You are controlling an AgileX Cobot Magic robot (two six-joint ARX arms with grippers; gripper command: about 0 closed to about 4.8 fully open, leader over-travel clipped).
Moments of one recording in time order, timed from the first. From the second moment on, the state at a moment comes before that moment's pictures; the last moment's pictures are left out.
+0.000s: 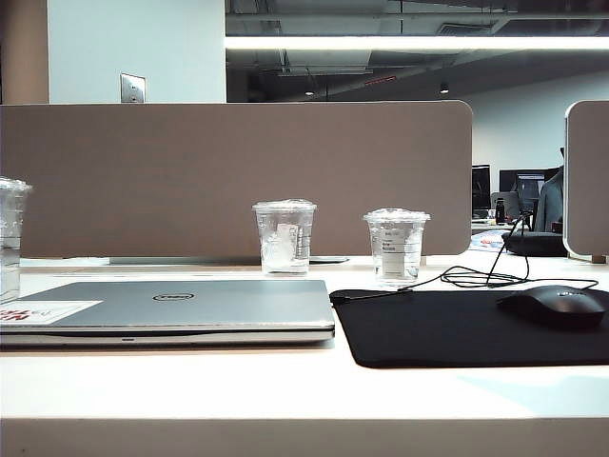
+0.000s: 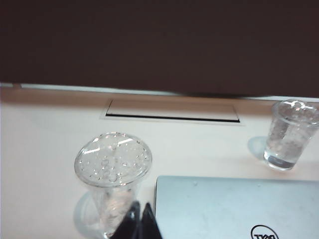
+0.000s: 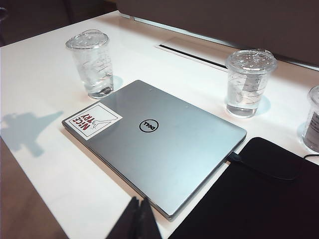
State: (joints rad) left arm -0.02 0.43 0.47 -0.12 -0.03 -0.03; right arm 0.71 0.62 0.57 -0.18 -0.03 0.02
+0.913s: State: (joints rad) left arm -0.05 0.00 0.05 0.06 -0.02 -0.04; right arm 0.71 0.62 0.57 -0.18 -0.03 0.02
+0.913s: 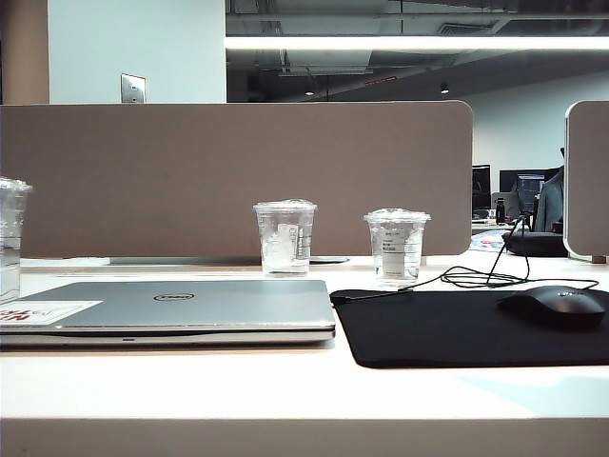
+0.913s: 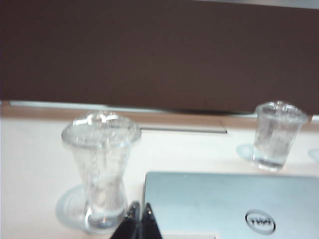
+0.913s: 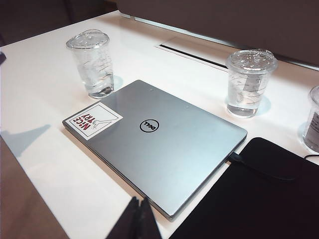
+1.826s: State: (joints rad) left arm -0.03 0.00 0.00 0.05 0.02 -0.06; right arm 0.71 0.62 0.57 -0.18 -0.03 0.02
